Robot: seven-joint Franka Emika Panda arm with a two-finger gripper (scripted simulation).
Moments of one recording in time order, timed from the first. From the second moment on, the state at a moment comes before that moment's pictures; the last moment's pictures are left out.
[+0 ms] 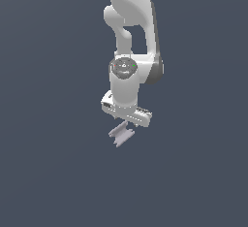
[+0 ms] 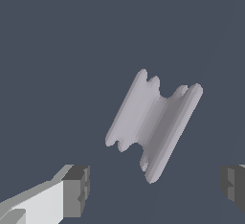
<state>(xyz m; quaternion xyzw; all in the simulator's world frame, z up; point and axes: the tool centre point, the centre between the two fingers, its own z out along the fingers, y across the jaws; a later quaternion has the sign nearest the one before) 0.019 0.008 0.120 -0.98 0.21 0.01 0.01</state>
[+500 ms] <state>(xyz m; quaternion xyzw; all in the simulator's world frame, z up) 0.026 -0.004 0.092 -0.94 0.34 0.00 0.01</state>
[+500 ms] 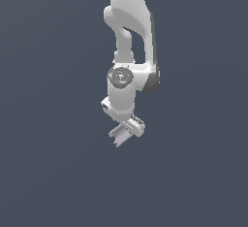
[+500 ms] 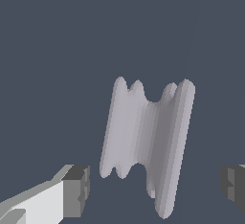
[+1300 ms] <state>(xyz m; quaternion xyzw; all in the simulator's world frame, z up) 0.030 -0.013 0.074 -0.90 0.43 0.00 0.00</state>
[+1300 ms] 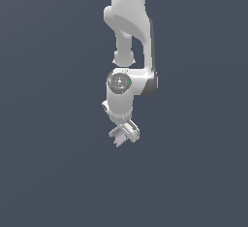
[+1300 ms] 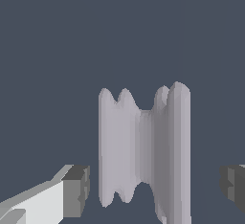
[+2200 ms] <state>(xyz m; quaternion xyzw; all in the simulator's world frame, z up) 0.034 -0.013 0.030 -0.90 0.43 0.00 0.00</state>
